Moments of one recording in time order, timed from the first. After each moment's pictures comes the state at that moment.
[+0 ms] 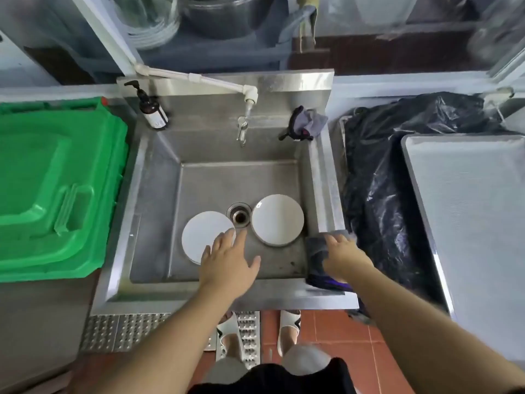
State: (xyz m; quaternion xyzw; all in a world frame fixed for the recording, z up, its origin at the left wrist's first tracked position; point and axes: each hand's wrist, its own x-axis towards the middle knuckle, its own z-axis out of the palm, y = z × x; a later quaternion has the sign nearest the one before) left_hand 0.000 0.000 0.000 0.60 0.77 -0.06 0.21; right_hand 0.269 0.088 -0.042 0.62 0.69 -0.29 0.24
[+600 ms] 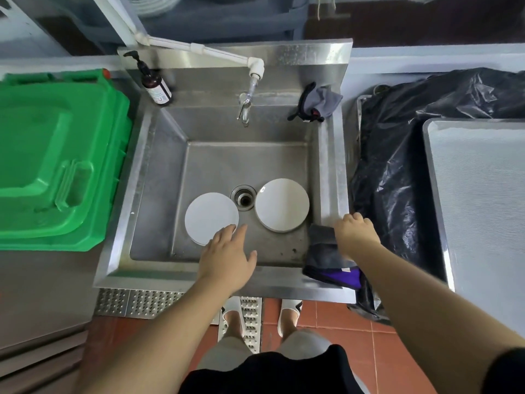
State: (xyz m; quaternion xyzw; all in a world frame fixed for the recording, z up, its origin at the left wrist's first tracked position) left_hand 0.020 -0.004 -0.014 0.57 0.78 -0.08 0.23; right_hand 0.291 0.133 -0.069 0.52 0.78 -0.11 0.34
